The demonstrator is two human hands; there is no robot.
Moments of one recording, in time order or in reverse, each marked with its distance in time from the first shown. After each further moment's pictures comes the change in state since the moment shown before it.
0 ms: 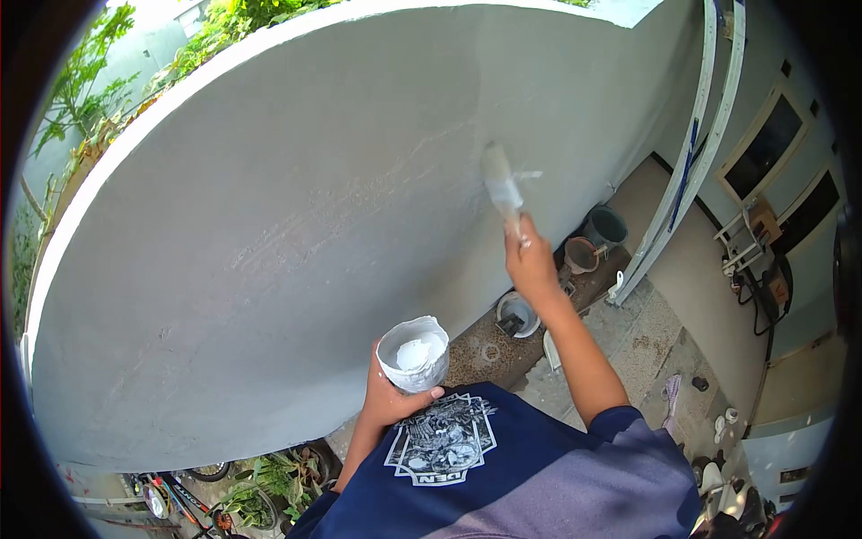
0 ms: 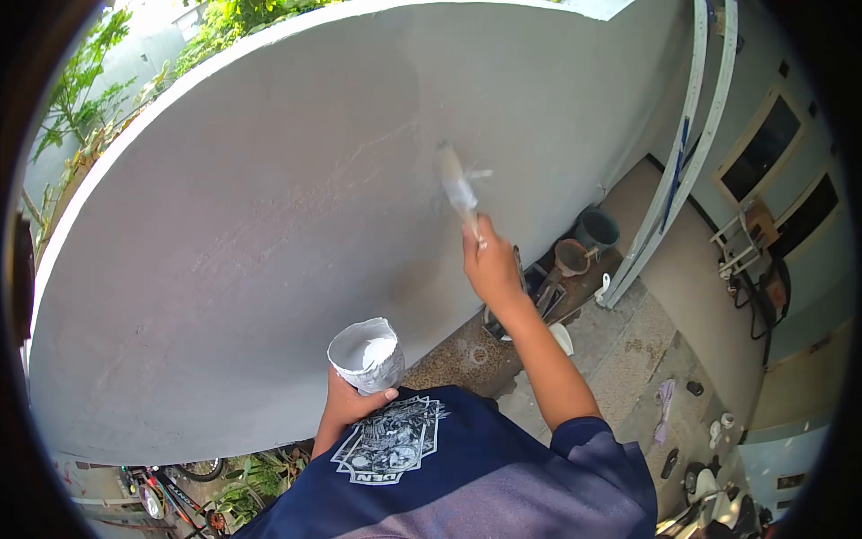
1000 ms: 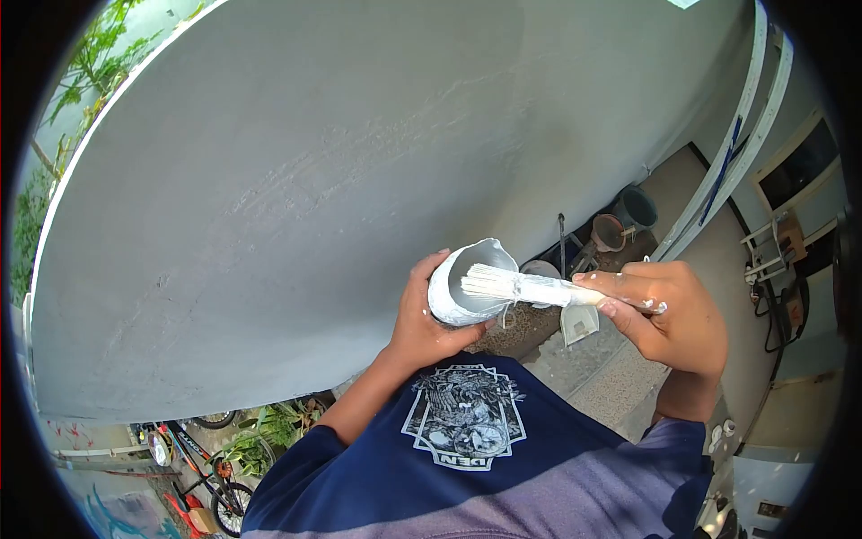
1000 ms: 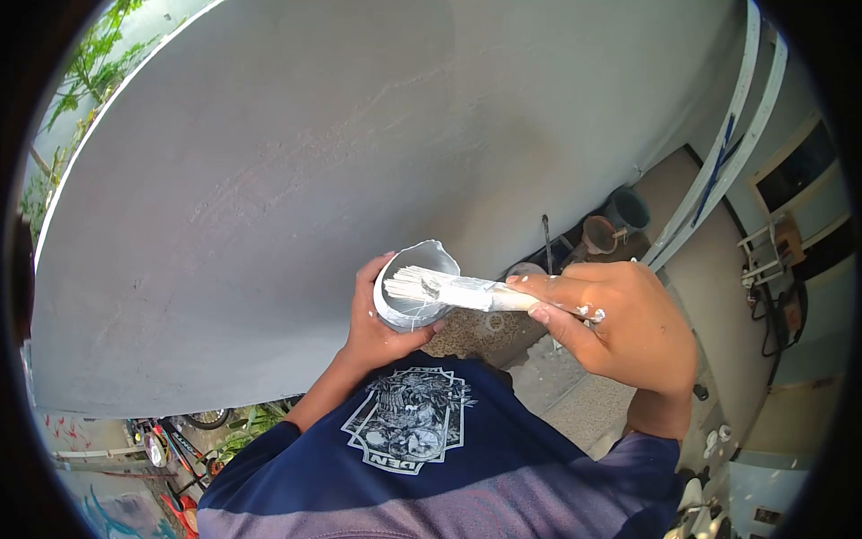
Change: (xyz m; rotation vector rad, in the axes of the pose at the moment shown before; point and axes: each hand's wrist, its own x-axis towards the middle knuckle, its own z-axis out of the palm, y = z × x) left_hand 0.049 0.015 0.032 0.312 0.006 0.285; right_hand -0.025 -0.122 -0.181 -0.090 -0.663 -0.318
